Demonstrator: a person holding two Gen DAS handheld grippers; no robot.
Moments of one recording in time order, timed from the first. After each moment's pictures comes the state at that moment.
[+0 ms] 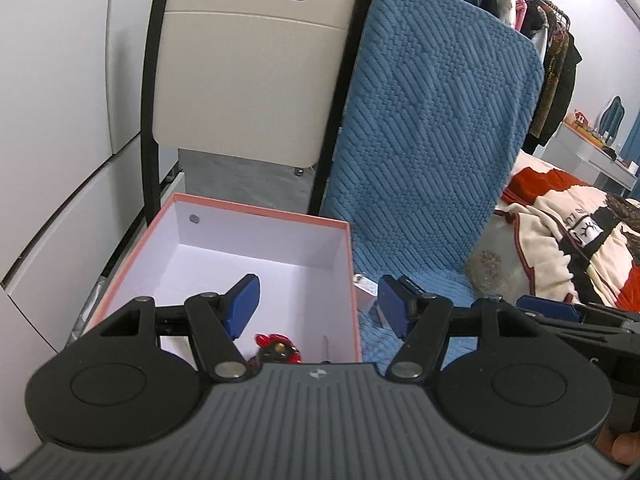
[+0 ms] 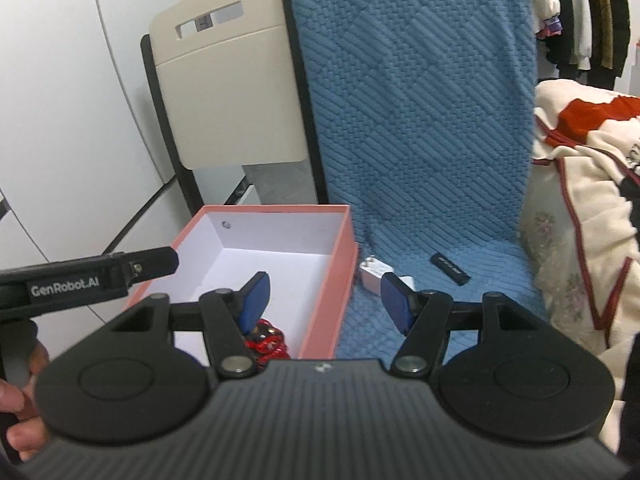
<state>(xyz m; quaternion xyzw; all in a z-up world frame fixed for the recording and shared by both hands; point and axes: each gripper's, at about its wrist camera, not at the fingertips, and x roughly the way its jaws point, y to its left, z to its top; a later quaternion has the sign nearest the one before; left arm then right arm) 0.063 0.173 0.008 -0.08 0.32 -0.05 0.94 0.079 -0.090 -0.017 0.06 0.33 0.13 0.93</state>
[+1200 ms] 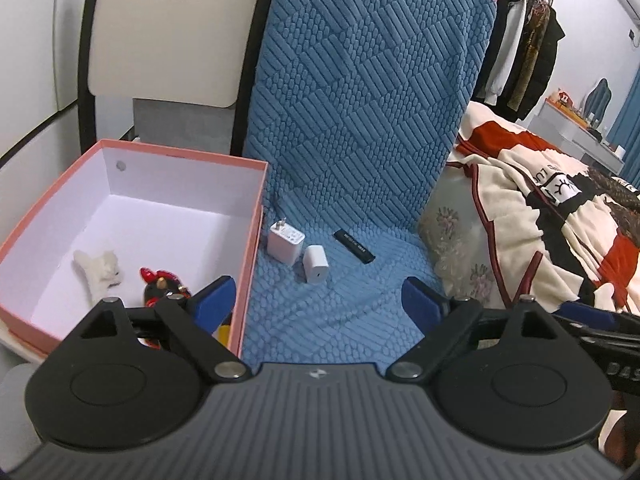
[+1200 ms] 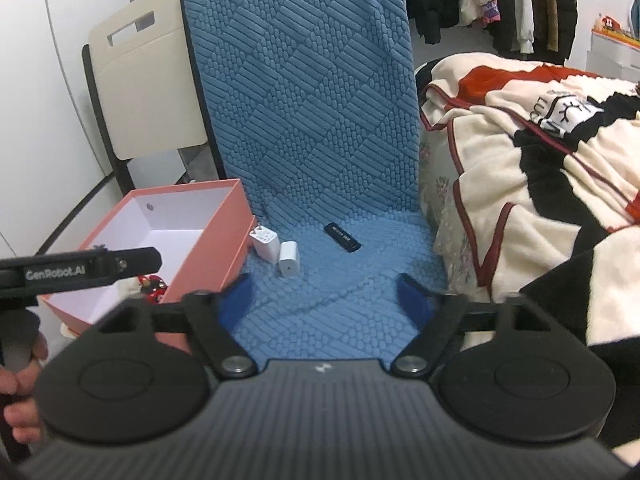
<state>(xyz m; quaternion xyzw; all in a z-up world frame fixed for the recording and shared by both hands) 0.053 0.049 -0.059 -0.09 0.34 -0.08 0.93 0.044 -0.231 -0.064 0.06 0.32 0.09 0.94</state>
